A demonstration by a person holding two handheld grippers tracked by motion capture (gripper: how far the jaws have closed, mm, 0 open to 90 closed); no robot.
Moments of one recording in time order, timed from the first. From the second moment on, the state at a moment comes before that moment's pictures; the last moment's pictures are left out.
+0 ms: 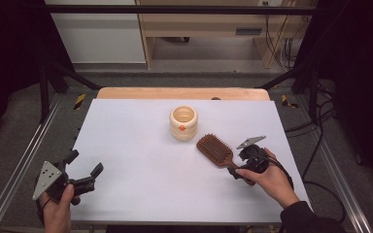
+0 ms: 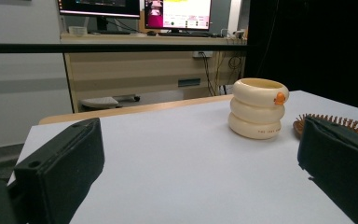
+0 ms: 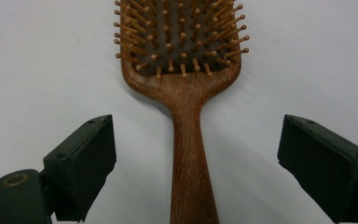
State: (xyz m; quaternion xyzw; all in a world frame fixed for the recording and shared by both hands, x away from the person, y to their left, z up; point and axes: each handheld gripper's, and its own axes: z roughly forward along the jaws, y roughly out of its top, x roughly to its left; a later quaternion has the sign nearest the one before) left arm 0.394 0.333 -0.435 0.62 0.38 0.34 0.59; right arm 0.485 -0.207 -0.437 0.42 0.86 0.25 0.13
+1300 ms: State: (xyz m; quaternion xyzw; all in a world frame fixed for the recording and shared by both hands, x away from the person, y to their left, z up) left arm 0.394 0.334 -0.435 0.62 0.38 0.35 0.59; right arm 0.506 -0.196 -0.454 0.41 0.89 0.20 0.08
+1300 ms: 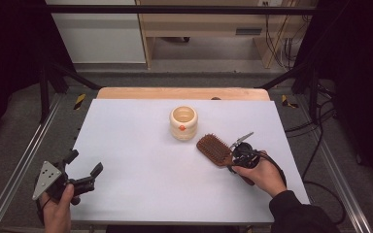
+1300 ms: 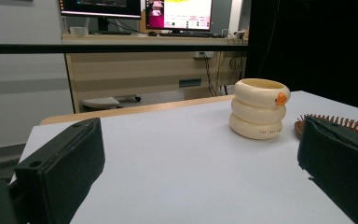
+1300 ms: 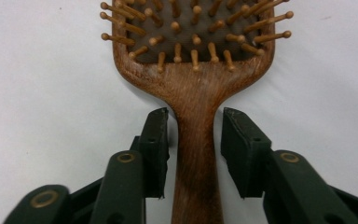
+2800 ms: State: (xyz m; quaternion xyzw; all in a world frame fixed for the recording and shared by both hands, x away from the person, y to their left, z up) left arm 0.393 0.330 -0.435 0.62 0.38 0.34 0.59; right arm 0.465 -0.201 -0.424 0.41 0.81 0.38 0.16
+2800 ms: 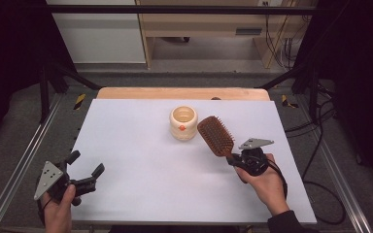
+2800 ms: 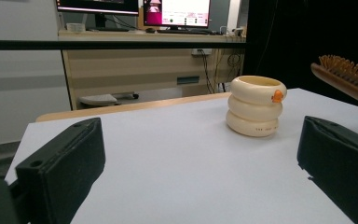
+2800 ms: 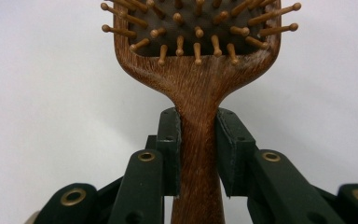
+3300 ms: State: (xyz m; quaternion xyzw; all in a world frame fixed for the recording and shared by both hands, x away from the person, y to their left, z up) left arm 0.393 0.327 -0.435 0.62 0.39 0.33 0.59; right arm 0.458 -0.181 -0.423 0.38 0.78 0.46 0.20
